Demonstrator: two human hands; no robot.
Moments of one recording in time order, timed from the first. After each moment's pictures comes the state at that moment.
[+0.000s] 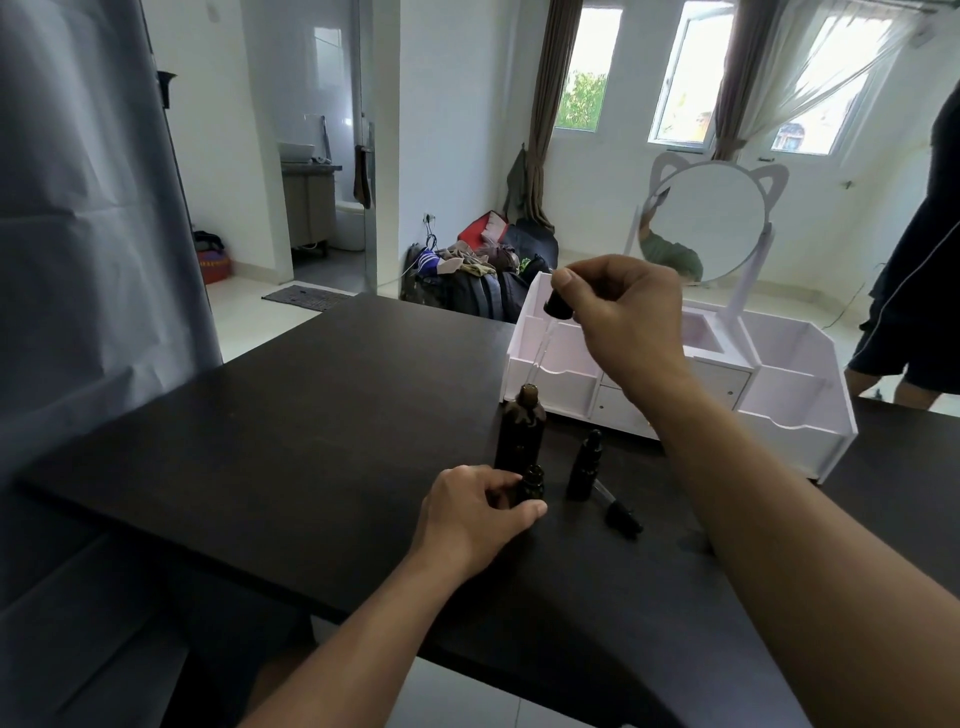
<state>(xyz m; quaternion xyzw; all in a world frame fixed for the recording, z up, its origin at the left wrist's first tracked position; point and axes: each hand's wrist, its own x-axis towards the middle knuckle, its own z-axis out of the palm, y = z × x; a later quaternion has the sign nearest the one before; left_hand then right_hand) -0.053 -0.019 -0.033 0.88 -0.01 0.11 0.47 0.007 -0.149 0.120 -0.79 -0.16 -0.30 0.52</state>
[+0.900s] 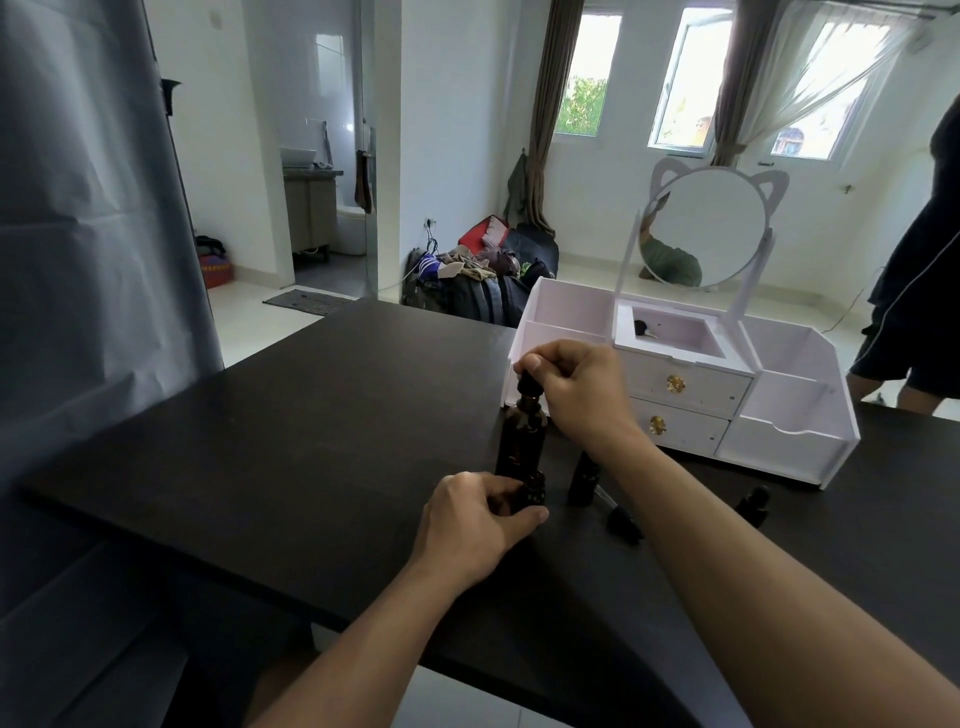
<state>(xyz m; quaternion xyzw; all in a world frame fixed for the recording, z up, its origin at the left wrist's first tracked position) -0.061 -0.020 -0.027 0.87 0.00 0.09 0.49 0.020 -0.138 0.060 -0.83 -0.15 -0.18 0.50</state>
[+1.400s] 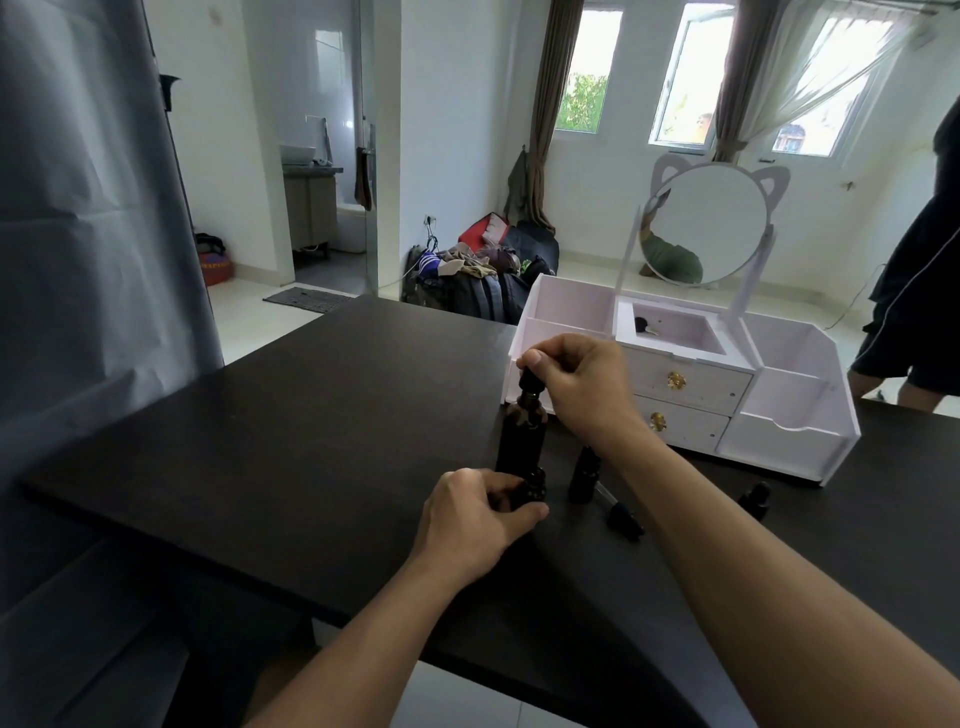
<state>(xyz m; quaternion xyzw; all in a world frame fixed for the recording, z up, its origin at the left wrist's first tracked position) -0.060 -0.022 -0.027 0.87 0.00 0.09 0.49 0.019 -0.141 0.062 -0.83 -0.15 -0.18 0.50</state>
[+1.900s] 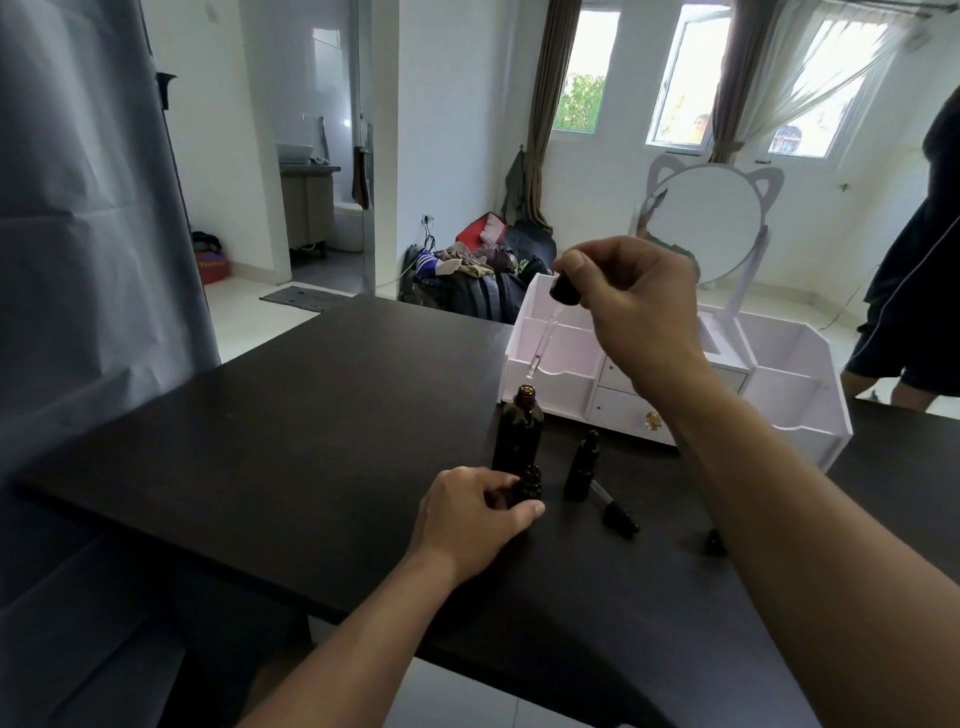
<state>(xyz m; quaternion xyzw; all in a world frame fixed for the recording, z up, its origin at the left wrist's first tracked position) -0.060 -0.021 -0.028 0.87 -0.01 0.11 0.48 -0.008 -0.154 0.135 -0.77 -0.20 -0.30 0.53</state>
